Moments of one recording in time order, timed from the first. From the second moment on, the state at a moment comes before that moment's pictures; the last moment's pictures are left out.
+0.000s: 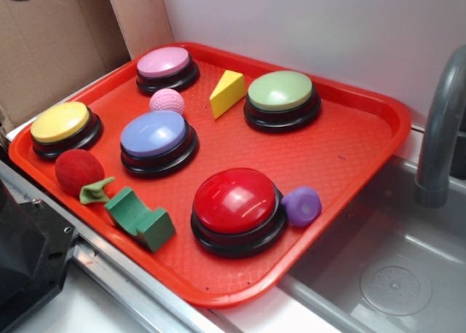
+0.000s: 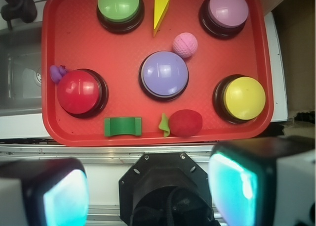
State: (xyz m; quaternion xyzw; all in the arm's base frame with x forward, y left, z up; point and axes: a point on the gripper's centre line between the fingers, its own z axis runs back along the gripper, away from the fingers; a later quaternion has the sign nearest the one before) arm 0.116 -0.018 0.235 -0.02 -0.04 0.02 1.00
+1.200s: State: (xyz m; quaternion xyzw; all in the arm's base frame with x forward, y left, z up) arm 0.203 0.034 0.137 -0.05 -0.06 0.32 0.95
